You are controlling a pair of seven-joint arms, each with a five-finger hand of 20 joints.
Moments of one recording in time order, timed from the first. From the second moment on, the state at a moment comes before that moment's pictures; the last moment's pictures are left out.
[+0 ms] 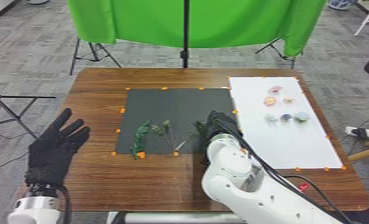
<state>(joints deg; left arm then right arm) 135.1 -58.9 -97.1 -126.6 33.2 13.9 21.2 -70.6 -63.4 35.6 -106.7 -124.8 -0.9 67.6</state>
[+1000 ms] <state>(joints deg) 135.6 -57.7 -96.6 -126.7 32.7 14.0 22.9 -71.0 -58.3 35.7 -107.8 -129.9 -2.2 68.2</state>
